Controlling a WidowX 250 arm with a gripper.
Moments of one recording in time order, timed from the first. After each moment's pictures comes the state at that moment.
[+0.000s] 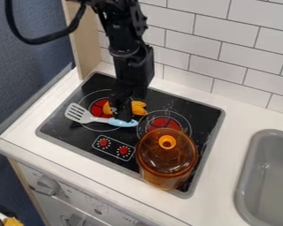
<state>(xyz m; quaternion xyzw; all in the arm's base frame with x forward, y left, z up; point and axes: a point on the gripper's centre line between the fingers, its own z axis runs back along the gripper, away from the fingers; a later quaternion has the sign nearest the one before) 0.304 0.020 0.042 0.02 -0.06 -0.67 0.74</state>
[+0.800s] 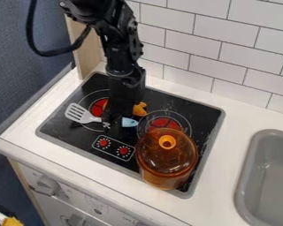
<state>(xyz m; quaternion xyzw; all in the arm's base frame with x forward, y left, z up) 0.301 0.040 0.001 0.01 0.01 -0.65 0.76</state>
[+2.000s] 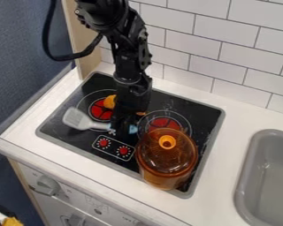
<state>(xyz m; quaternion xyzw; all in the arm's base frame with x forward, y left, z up) 0.298 0.033 -0.010 0.00 0.04 -0.64 0.76</state>
